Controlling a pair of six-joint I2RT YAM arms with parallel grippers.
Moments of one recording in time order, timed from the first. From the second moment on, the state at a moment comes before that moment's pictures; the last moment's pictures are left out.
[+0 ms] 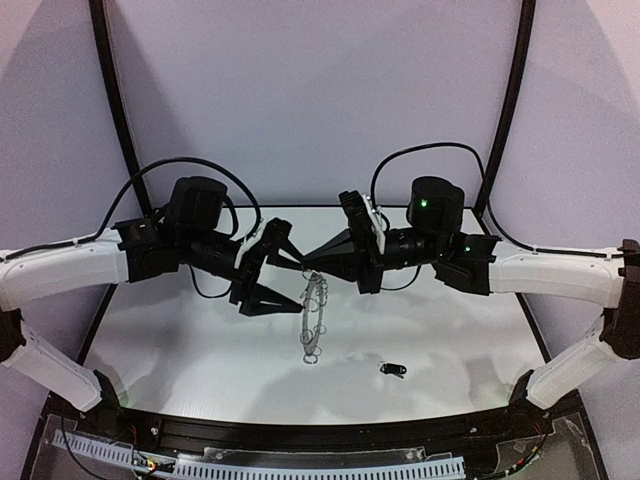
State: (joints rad) left arm -0.85 1.40 1.15 -0.22 0.86 0.53; right arm 0.91 1.42 1.02 0.34 -0.82 -0.19
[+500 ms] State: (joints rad) left arm -0.85 1.14 0.89 0.19 0.43 0.30; right arm 0.91 1.38 1.02 0.24 -0.53 -0.13
